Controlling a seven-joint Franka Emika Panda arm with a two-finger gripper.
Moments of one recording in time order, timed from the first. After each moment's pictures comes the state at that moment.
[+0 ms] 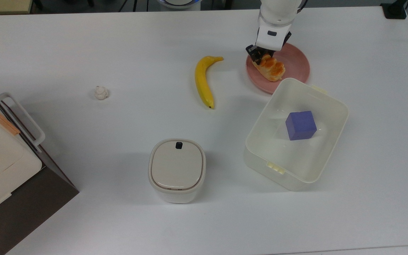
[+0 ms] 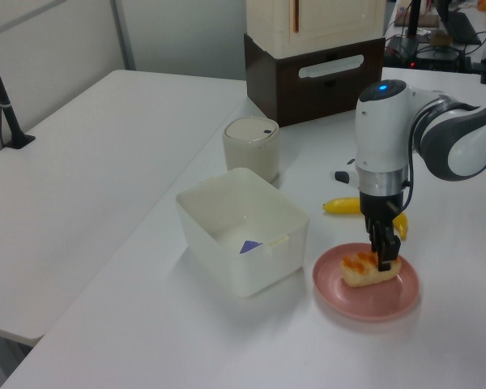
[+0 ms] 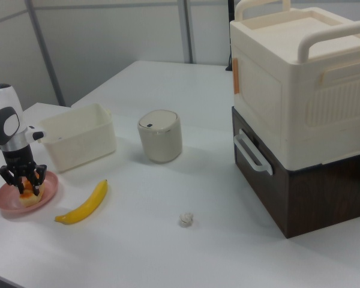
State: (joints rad) arm 0.40 0.12 0.14 -2.17 0.06 2.23 -0.01
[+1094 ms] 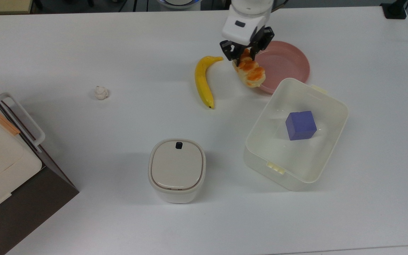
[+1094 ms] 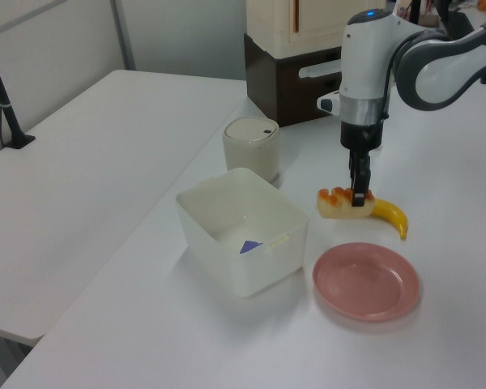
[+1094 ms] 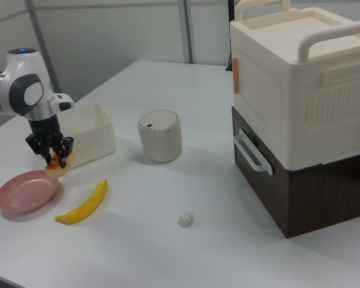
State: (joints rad) arm 0.22 0.05 0.13 -2.03 0.06 2.09 0.00
